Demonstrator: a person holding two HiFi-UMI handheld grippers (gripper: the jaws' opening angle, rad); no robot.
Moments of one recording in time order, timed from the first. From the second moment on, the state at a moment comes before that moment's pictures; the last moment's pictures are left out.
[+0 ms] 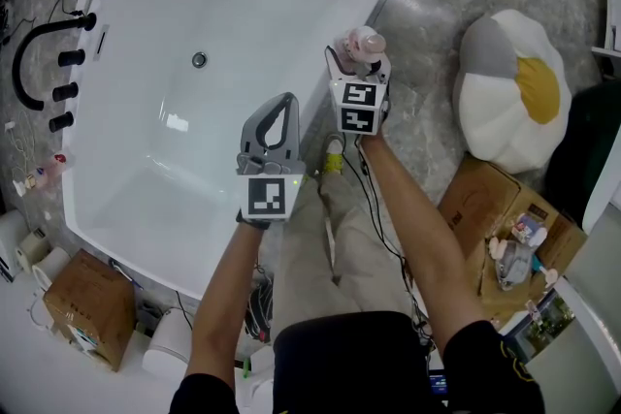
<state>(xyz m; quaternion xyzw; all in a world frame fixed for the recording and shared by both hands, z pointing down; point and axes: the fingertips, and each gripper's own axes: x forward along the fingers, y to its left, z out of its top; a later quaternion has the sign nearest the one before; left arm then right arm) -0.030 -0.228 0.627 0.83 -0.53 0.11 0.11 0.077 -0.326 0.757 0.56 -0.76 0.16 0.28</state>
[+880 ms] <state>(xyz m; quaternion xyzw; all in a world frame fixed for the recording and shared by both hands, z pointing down) -0.010 -0.172 0.492 0.86 -0.47 0.17 0.09 0.132 -0.204 0.588 0.51 -0.81 0.18 0.24</state>
